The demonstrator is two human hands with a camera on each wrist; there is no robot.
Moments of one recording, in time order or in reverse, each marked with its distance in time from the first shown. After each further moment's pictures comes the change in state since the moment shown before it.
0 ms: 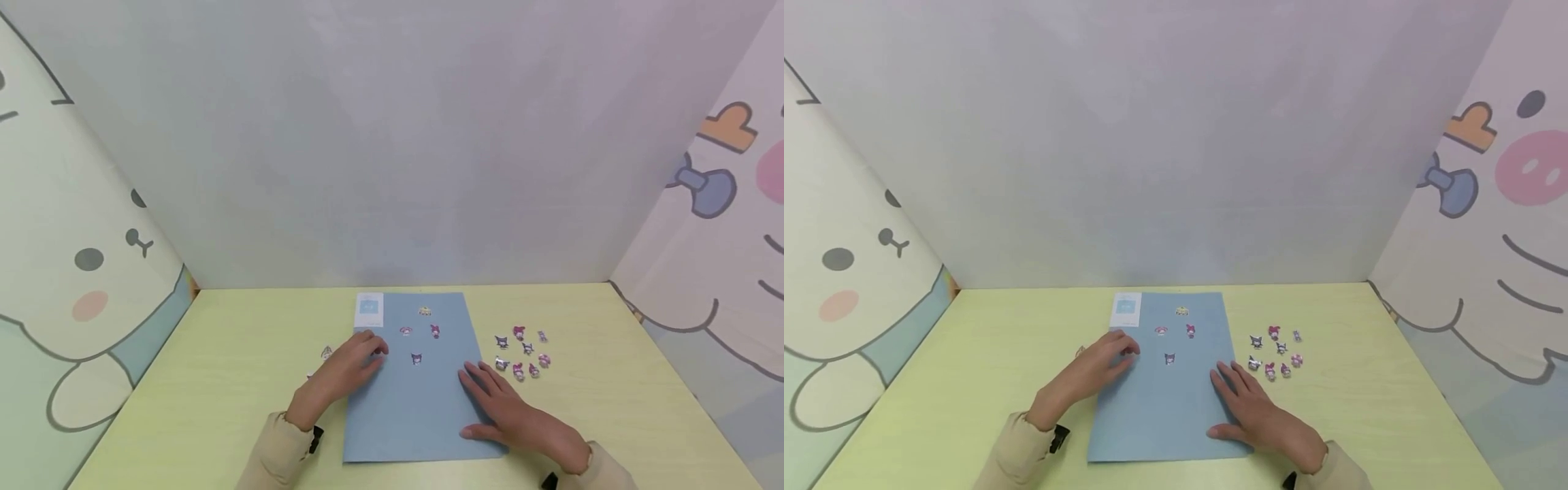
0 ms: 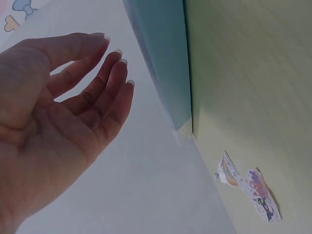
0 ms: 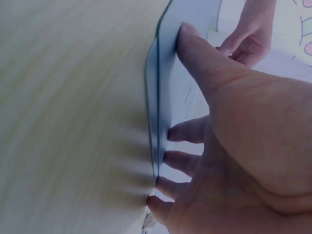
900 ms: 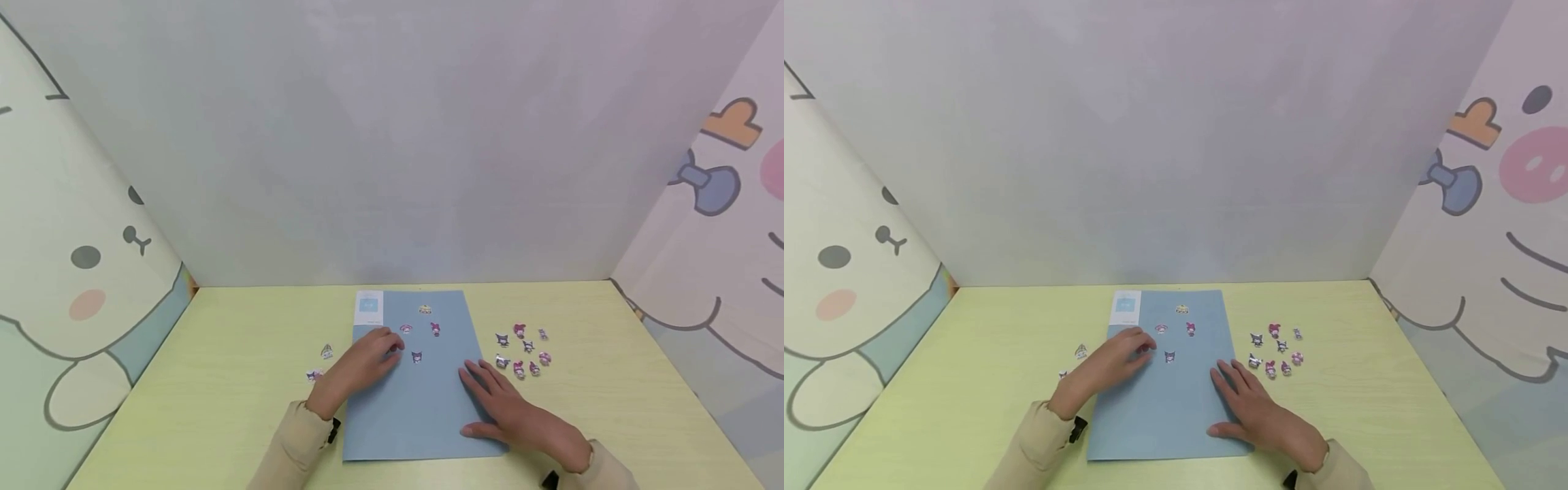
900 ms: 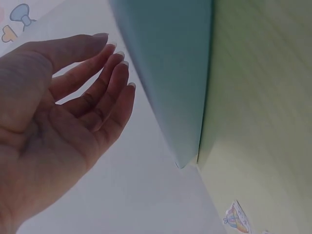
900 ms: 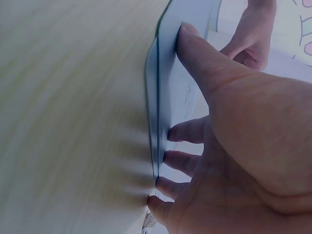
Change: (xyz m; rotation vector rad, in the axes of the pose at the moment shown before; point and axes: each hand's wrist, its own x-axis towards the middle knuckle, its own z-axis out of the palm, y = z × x) left_hand 0.022 0.010 0.015 -0.015 -0.094 -0.077; right_hand 0.000 0.000 0.001 -0.009 0.005 0.003
